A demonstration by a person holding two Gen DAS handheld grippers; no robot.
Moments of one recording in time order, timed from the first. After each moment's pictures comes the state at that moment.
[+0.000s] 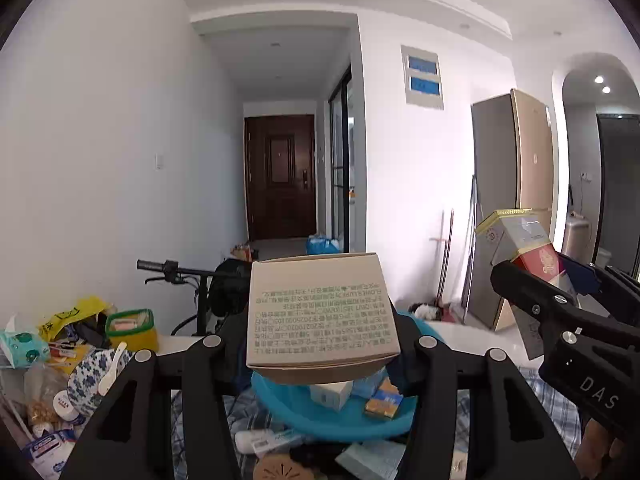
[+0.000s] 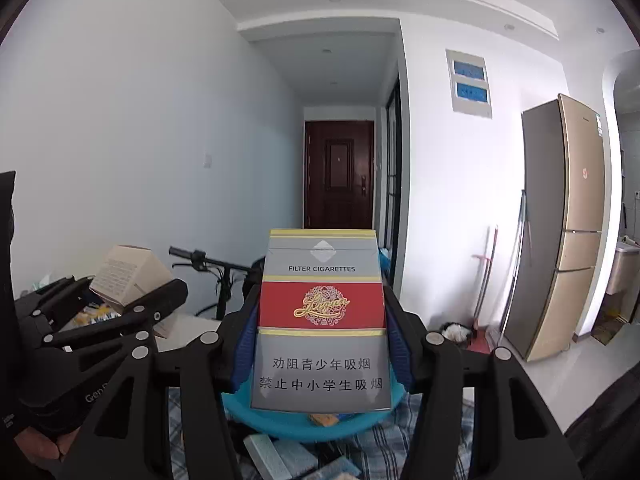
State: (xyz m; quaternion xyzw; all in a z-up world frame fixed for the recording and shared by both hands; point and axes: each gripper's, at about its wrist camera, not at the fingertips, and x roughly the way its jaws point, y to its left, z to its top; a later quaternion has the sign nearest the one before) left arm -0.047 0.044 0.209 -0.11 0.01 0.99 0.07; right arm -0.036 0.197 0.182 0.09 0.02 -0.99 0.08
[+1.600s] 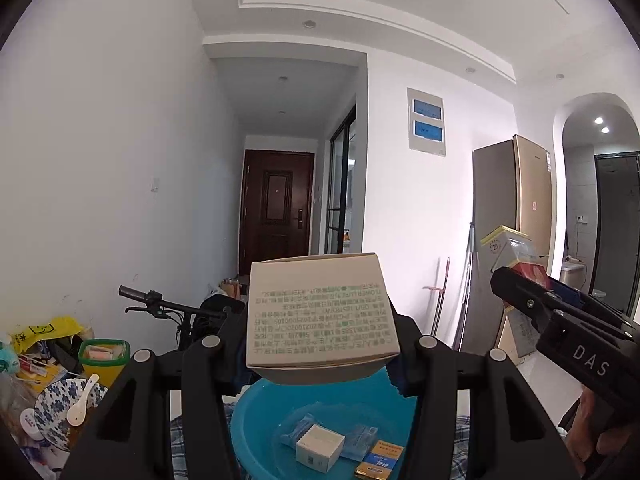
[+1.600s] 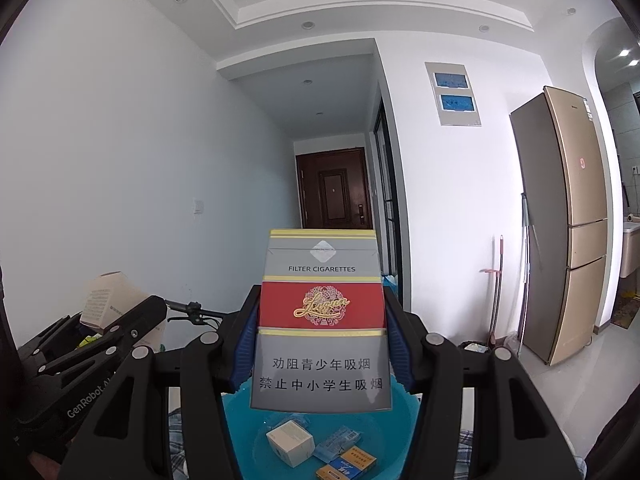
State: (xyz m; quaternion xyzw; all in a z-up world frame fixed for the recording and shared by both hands) left arm -0.100 0.036 0.221 -0.04 -0.03 1.00 0.08; right arm -0.086 0.212 0.198 0.03 -0.04 -1.00 0.07
